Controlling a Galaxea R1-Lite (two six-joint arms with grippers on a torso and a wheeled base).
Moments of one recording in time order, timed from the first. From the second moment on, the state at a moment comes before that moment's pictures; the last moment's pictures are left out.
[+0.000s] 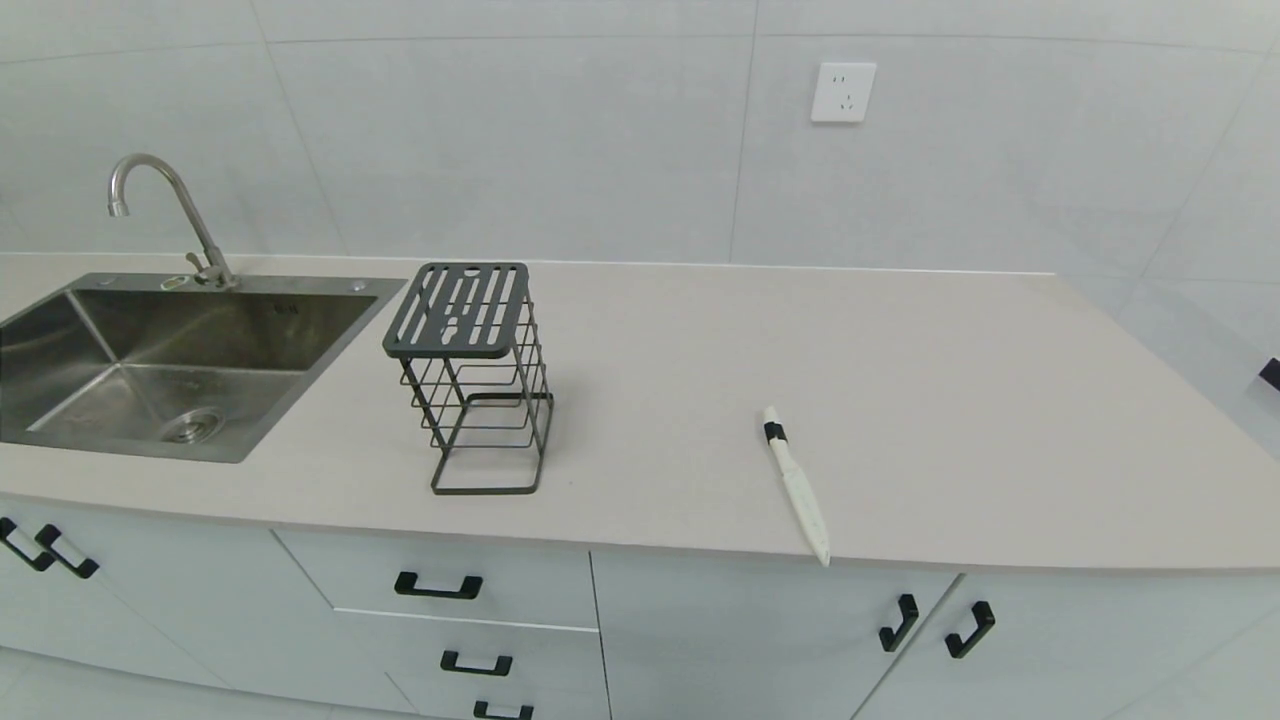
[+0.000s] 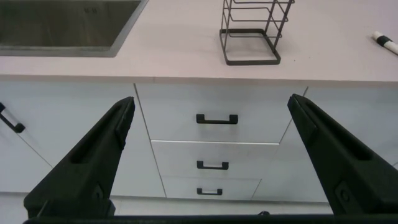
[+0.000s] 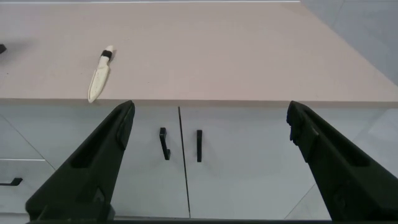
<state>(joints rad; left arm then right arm) 0.00 0.00 0.00 0.00 -0.04 0.01 0.00 0.00 0.00 0.00 -0.02 0.00</state>
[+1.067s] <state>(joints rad) 0.00 0.00 0.00 0.00 -0.04 0.00 0.00 0.00 0.00 0.00 -0.02 0.00</state>
